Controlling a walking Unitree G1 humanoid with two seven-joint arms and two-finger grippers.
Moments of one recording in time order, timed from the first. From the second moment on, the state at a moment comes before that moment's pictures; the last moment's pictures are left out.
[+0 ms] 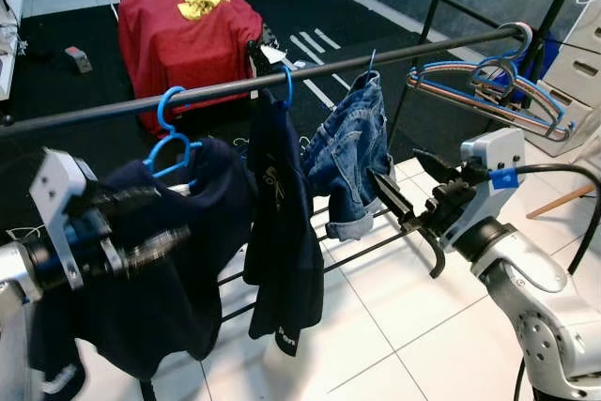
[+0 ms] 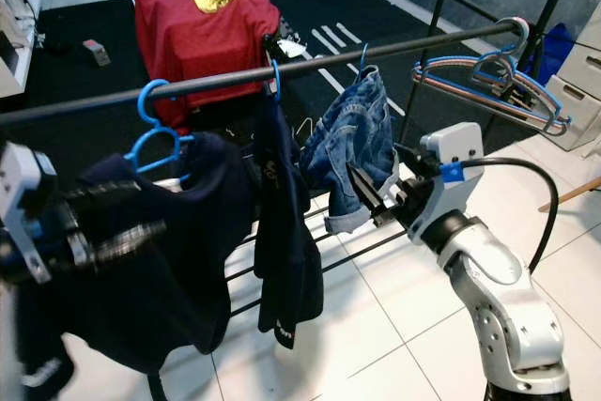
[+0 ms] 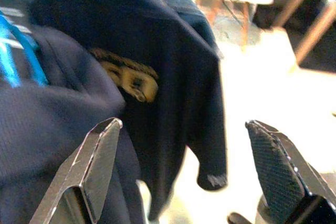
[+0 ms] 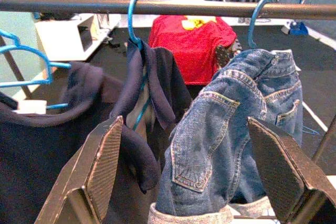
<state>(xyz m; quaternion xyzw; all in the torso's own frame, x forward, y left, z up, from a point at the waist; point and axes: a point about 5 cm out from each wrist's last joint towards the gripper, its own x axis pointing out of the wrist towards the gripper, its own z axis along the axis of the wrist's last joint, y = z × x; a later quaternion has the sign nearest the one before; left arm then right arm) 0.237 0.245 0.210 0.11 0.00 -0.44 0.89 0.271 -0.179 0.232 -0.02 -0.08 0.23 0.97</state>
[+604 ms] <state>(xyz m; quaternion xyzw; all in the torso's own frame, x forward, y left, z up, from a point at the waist) 0.291 0.224 0.220 0.04 -0.07 -0.21 0.97 0.273 -0.180 0.229 -0.01 -0.08 0.22 0.97</state>
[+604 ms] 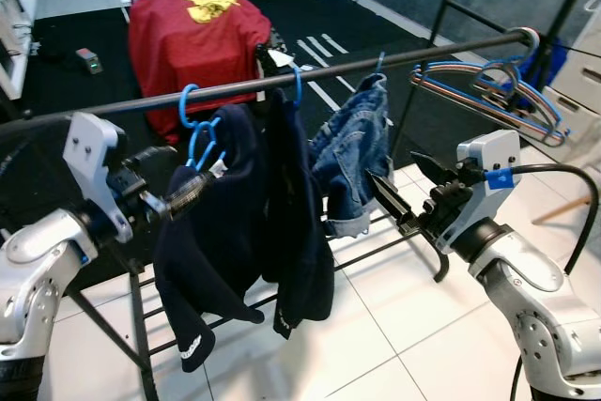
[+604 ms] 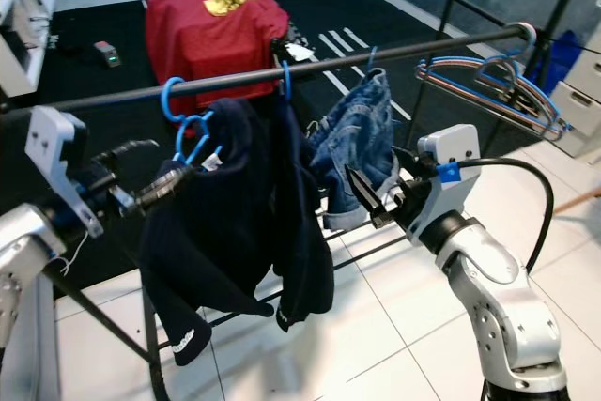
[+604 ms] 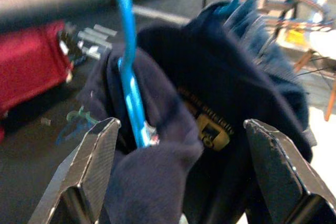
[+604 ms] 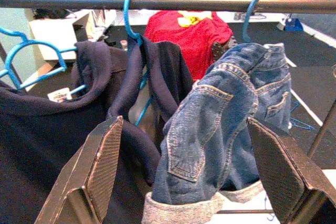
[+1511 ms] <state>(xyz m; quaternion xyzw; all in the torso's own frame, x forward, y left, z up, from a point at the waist) 0.301 0.227 0.191 0.24 0.02 -0.02 0.97 0.273 -0.179 0.229 -0.01 -0.08 0.23 0.97</state>
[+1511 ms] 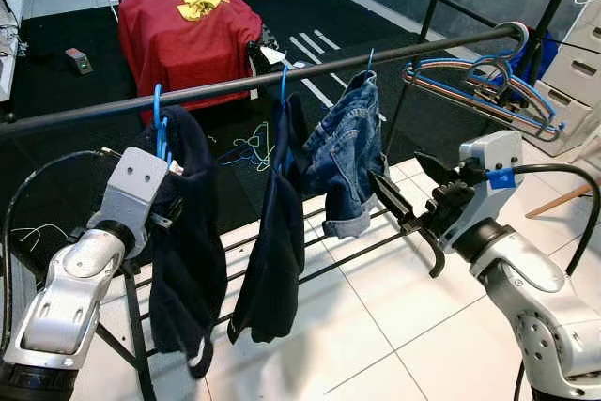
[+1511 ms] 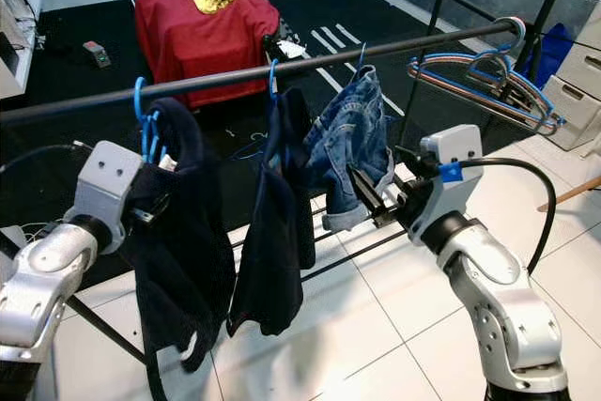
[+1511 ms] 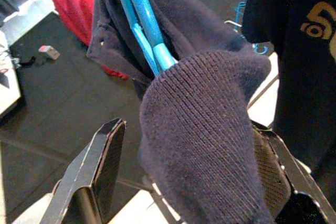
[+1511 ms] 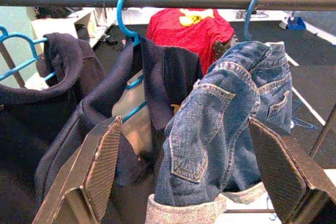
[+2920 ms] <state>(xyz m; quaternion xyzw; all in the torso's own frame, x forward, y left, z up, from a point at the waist) 0.308 0.253 0.195 0.31 0.10 0.04 0.95 0.273 -0.179 0.228 -0.01 -0.08 0.23 0.97</state>
